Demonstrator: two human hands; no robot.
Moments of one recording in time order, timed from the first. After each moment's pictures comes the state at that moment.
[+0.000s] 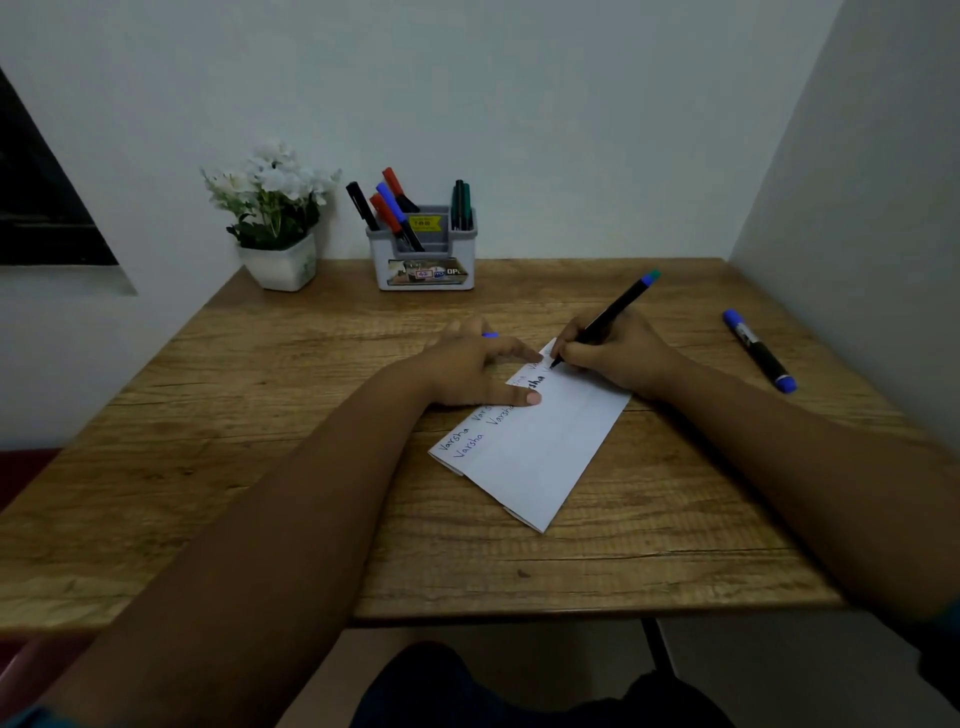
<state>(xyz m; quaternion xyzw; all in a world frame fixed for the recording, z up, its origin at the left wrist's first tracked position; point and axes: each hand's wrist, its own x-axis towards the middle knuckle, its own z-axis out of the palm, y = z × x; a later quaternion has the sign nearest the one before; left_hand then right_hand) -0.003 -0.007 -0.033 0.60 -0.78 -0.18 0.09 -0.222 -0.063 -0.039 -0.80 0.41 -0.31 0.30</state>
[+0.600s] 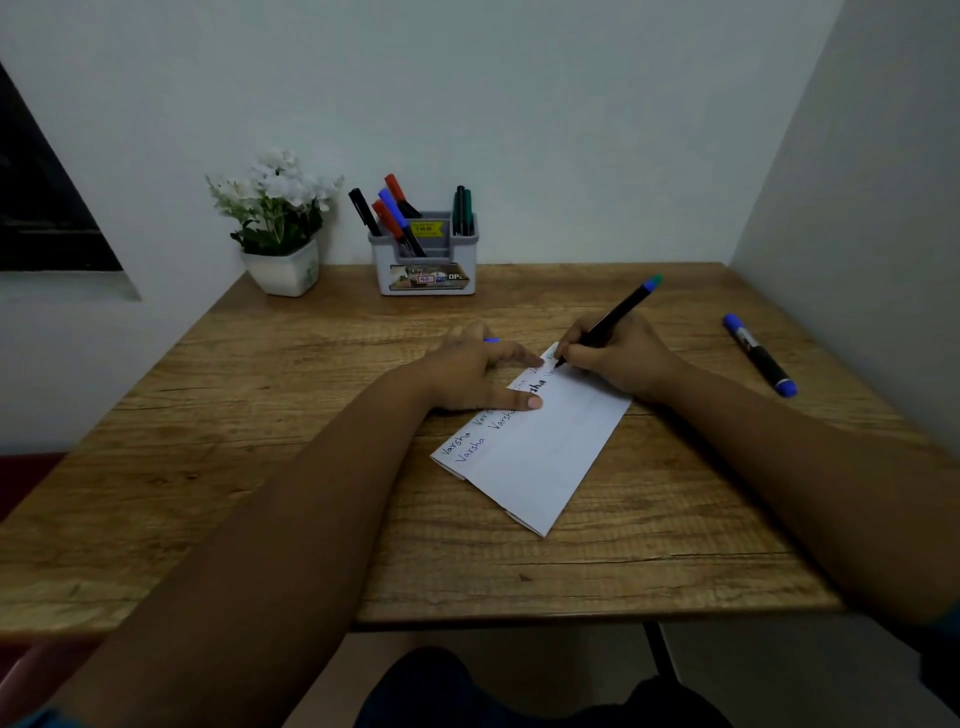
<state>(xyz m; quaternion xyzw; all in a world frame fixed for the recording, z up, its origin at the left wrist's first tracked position) -0.003 -0.004 -0.031 0.59 -0.78 -0.19 0.10 -0.221 -0.062 -0.038 -0.80 0.42 -0.32 0.28</state>
